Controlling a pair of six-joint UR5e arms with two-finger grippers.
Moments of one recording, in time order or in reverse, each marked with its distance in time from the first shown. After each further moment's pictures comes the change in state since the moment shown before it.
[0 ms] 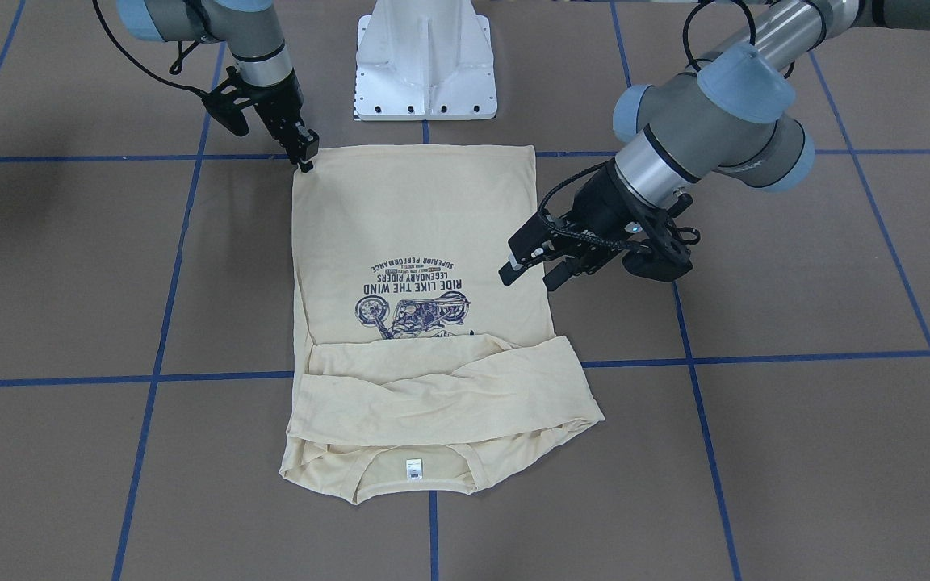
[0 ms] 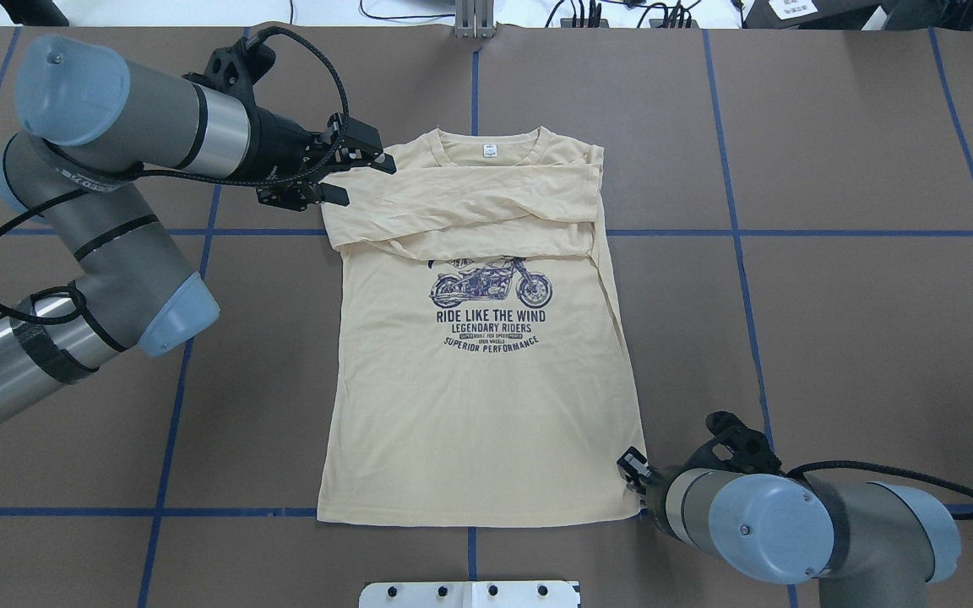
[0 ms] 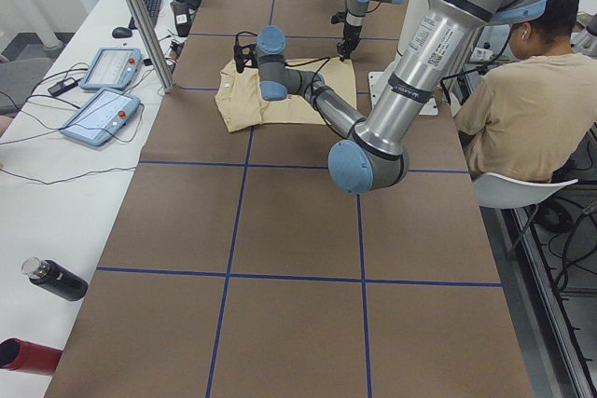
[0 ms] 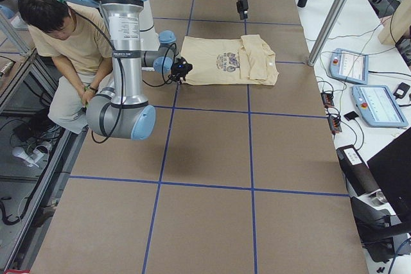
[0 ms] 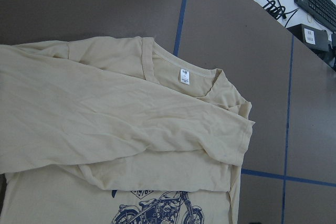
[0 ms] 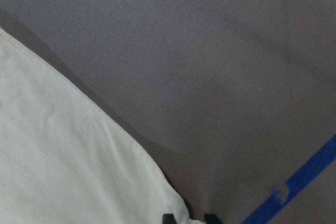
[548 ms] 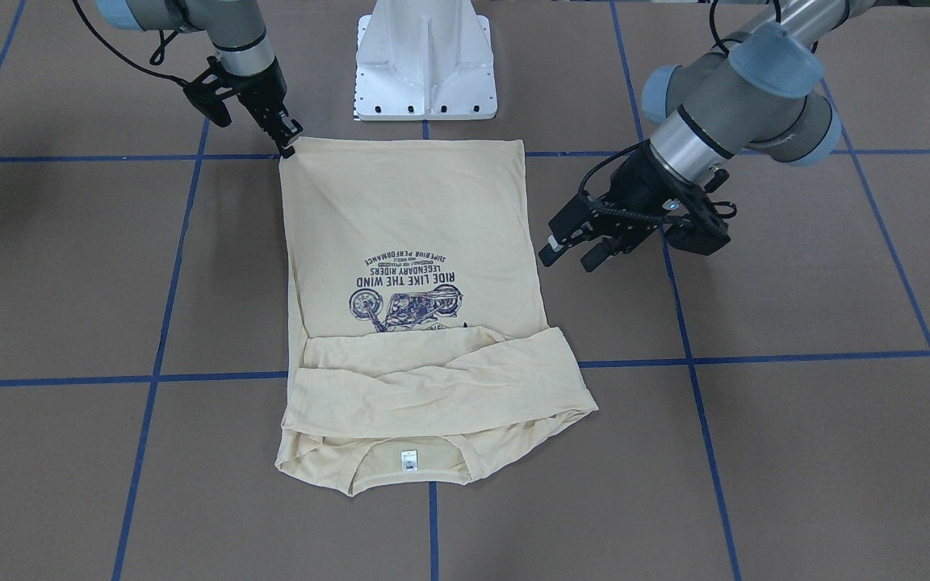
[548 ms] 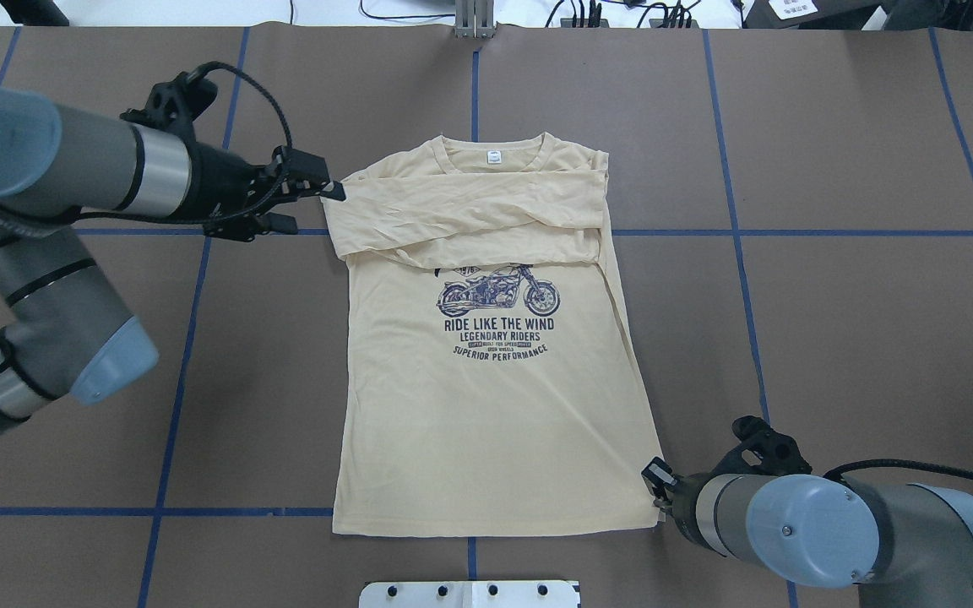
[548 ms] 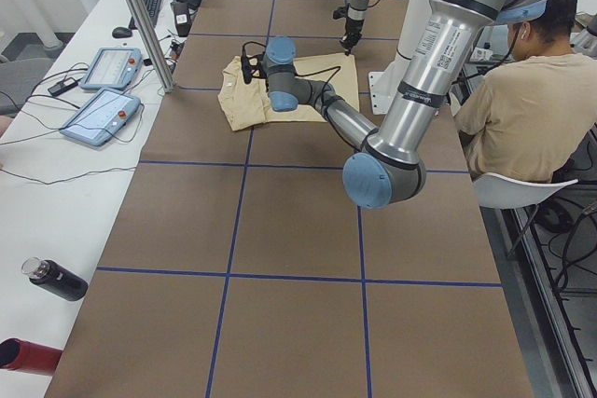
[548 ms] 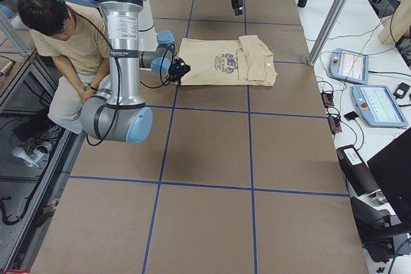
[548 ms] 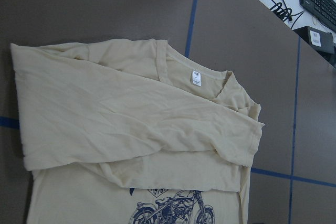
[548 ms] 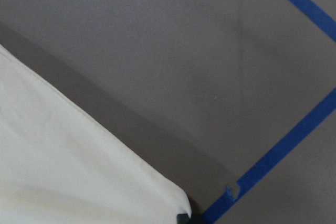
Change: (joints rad) left arm 0.025 0.202 -0.175 0.033 0.067 -0.011; right arm -0.001 -0.072 0.070 0.001 0.041 -0.004
